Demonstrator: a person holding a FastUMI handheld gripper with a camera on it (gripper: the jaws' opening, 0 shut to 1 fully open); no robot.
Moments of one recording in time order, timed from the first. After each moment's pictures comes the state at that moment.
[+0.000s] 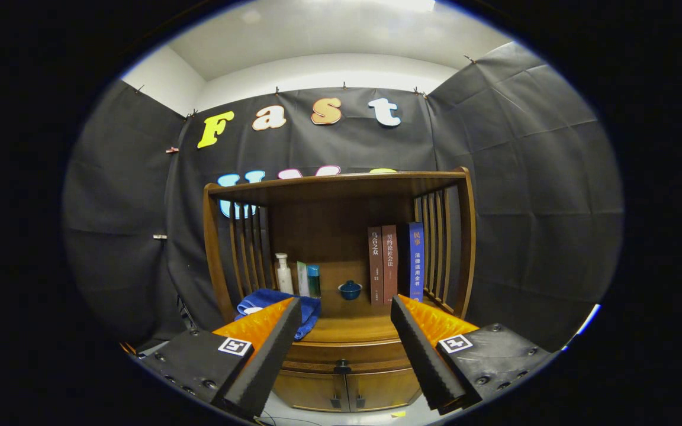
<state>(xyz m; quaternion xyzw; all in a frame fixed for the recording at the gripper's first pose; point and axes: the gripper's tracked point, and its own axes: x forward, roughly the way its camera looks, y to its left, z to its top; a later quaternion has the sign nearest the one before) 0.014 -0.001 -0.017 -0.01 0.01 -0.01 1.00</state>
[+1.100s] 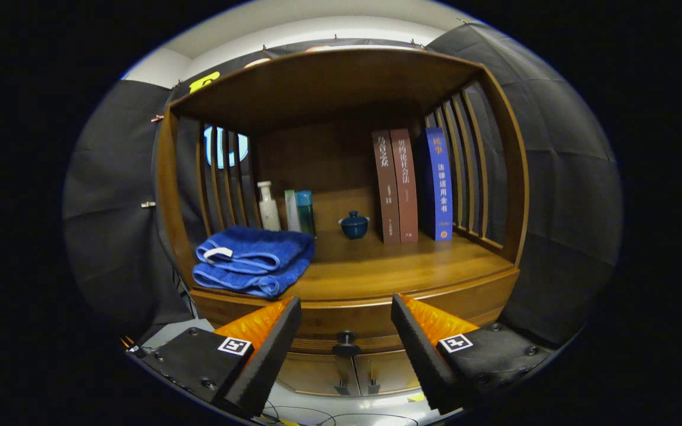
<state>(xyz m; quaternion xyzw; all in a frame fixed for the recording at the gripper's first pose) 0.114 -0.008 -0.213 0.01 0.14 -0.01 0.99</state>
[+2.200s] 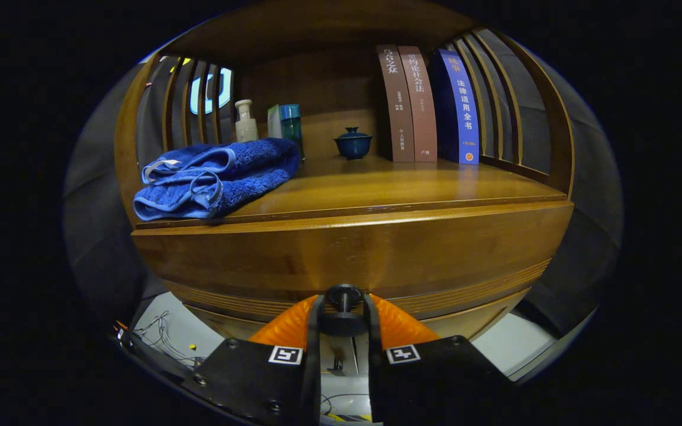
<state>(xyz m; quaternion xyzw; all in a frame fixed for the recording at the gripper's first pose) 0.144 -0.013 -0.336 -0.01 0.26 -0.02 0.97</state>
